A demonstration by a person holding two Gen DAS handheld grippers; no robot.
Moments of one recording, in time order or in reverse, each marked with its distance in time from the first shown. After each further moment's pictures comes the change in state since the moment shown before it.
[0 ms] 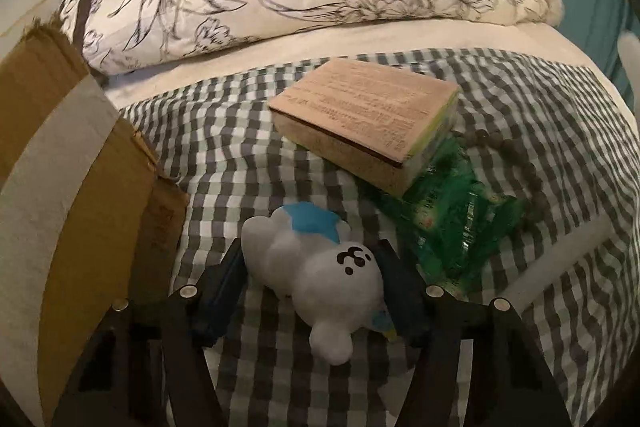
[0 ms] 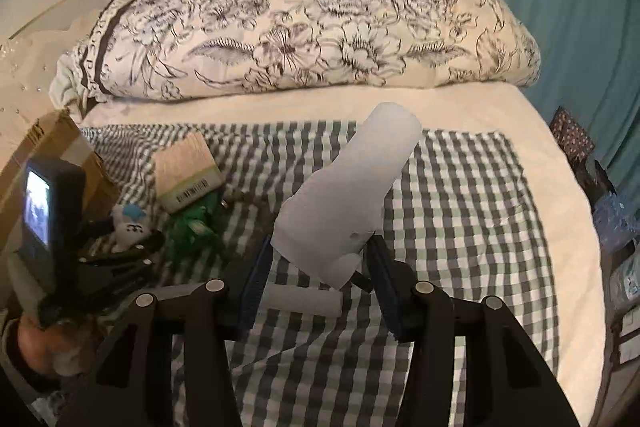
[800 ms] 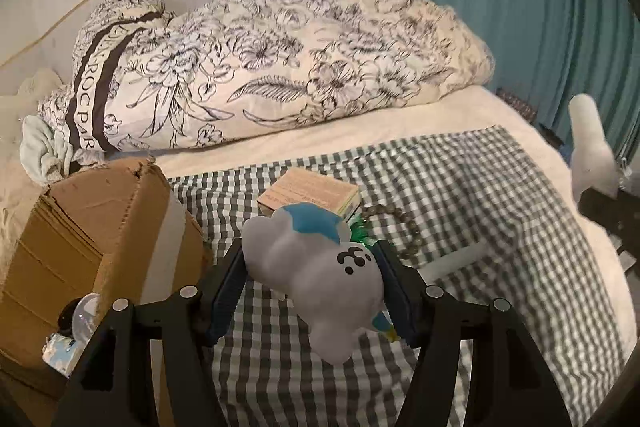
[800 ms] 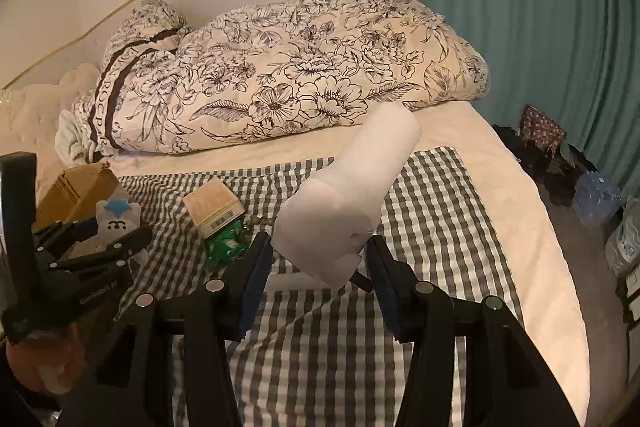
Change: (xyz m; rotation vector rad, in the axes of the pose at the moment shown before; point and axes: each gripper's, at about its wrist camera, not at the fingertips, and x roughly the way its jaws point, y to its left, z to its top) left arm -0.145 0.004 0.009 0.035 -0.232 -0.125; right arm -0.102 0.007 -0.022 0.133 -0.131 -0.050
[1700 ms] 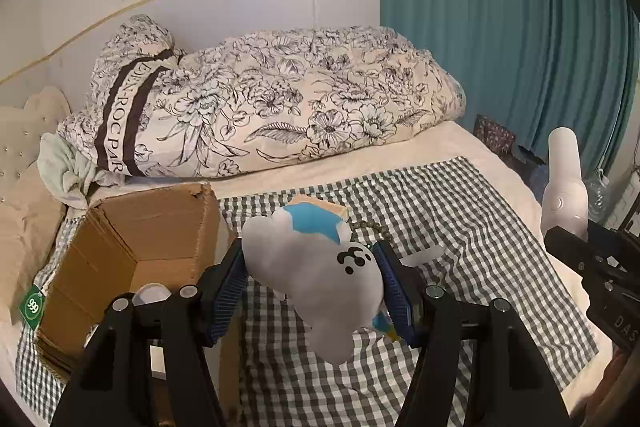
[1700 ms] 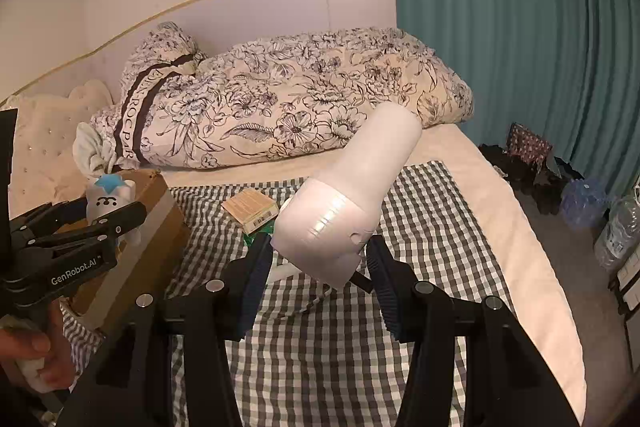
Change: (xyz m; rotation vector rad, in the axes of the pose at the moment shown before) left arm -0.109 0.028 -0.006 -0.004 -0.115 -0.046; right arm -0.094 0.053 -0.028 0.001 -0.107 -0.028
